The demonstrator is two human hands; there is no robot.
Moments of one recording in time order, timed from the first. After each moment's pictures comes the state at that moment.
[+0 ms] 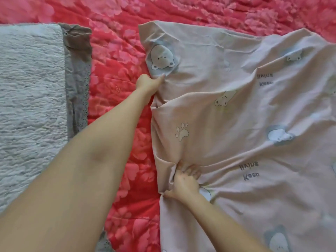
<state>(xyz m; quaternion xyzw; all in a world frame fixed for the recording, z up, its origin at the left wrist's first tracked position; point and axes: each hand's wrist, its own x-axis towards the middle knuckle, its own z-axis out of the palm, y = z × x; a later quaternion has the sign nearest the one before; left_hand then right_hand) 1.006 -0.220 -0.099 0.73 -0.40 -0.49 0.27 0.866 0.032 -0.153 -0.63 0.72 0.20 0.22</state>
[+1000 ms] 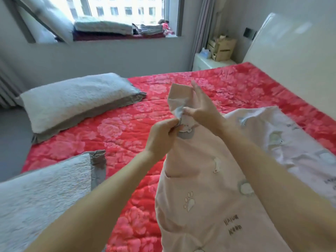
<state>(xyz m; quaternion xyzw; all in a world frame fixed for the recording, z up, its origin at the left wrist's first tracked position) 0.932 -0.177 0.197 0.38 -0.76 -0.25 0.46 0.783 -0.193 0.260 -0.66 0.60 -0.36 0.27</state>
